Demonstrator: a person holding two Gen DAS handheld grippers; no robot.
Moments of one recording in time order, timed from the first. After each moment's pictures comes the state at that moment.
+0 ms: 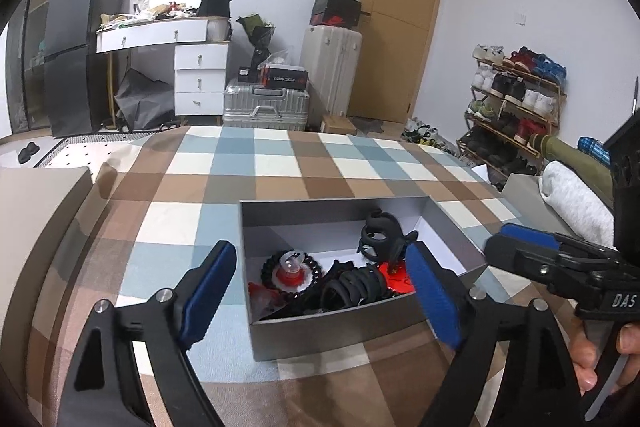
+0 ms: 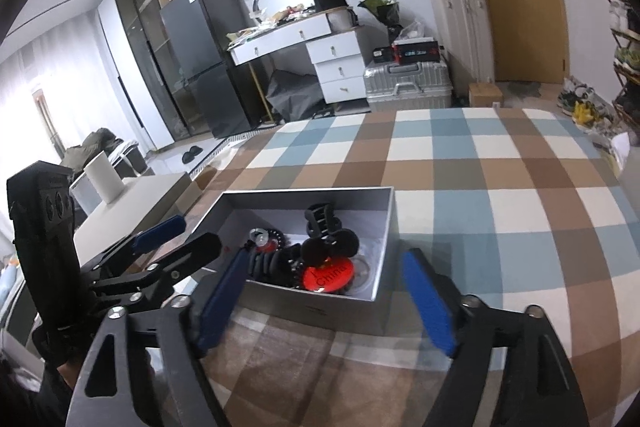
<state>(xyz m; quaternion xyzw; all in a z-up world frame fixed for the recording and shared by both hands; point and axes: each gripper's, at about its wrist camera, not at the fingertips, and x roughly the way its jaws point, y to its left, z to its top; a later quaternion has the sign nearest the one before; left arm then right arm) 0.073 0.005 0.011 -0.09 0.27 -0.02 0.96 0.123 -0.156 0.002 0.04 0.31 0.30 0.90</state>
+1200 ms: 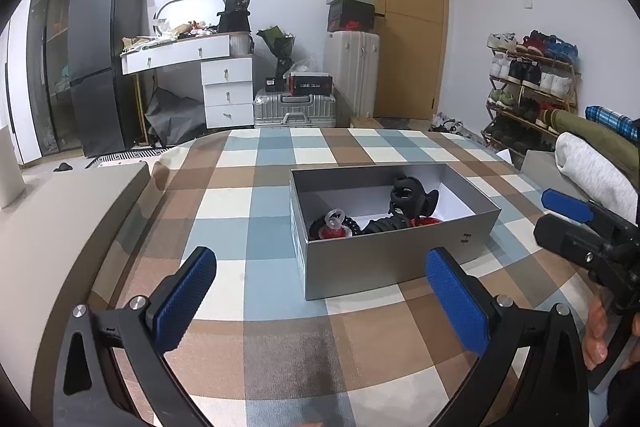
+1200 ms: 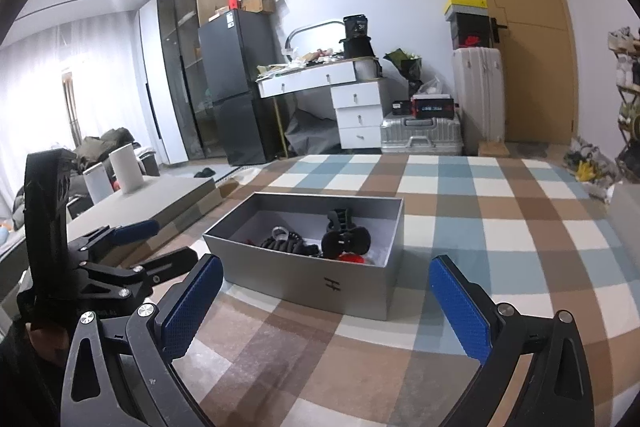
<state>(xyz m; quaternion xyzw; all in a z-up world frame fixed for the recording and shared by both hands) 0.029 0.008 0.002 -0.04 0.26 0.03 0.97 0.072 -0.169 -0.010 0.00 0.20 0.33 0.92</state>
